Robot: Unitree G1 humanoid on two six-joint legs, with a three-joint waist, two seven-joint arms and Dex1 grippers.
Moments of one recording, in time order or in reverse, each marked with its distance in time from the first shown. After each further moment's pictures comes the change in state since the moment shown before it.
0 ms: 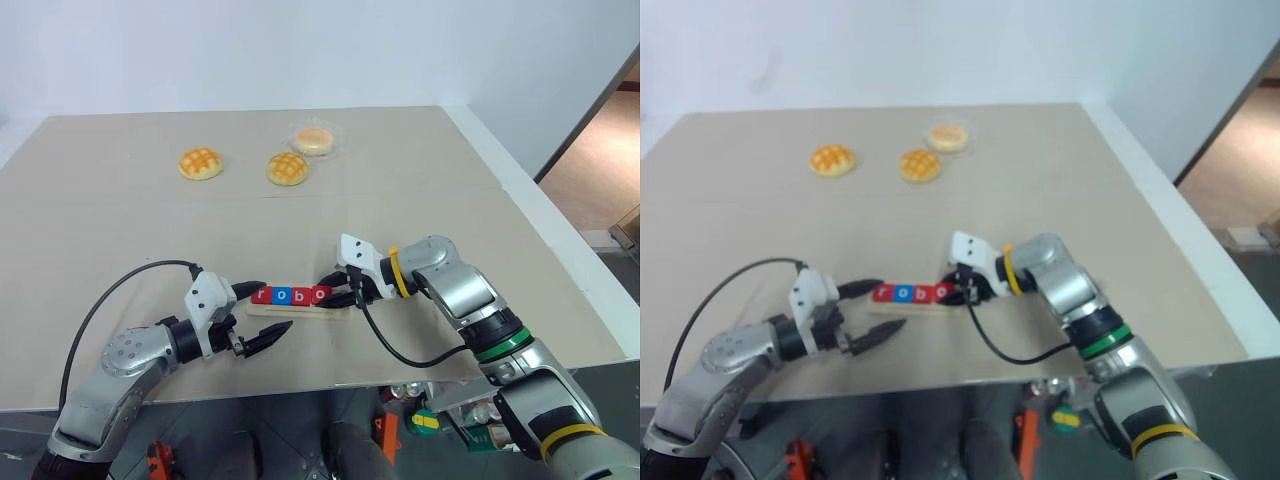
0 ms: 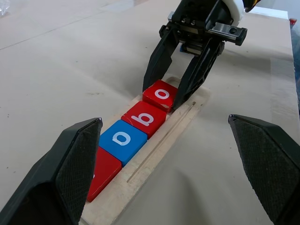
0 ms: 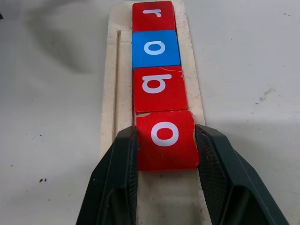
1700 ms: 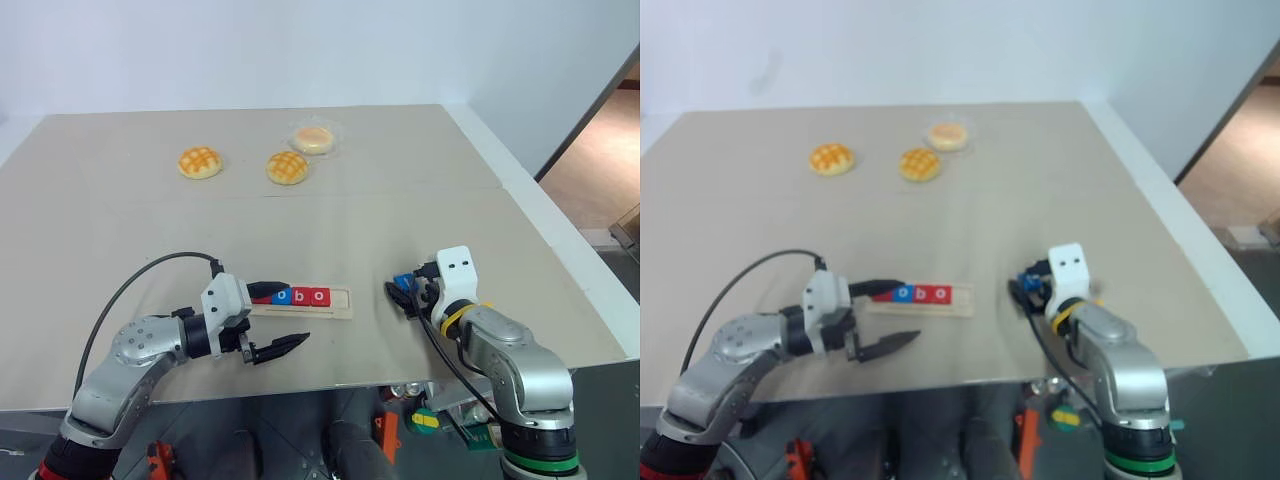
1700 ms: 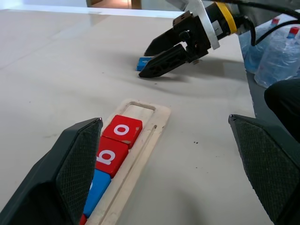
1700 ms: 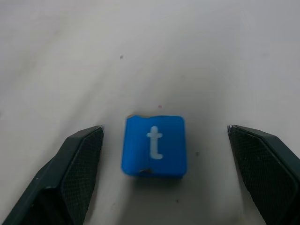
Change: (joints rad) left arm -0.074 -0.003 -0.056 0.010 0.034 -0.068 -0.138; right arm 0.545 0.187 -0.528 -0.615 0.105 0.519 -0.975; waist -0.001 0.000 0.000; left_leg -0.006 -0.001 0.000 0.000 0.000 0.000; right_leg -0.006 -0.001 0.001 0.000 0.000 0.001
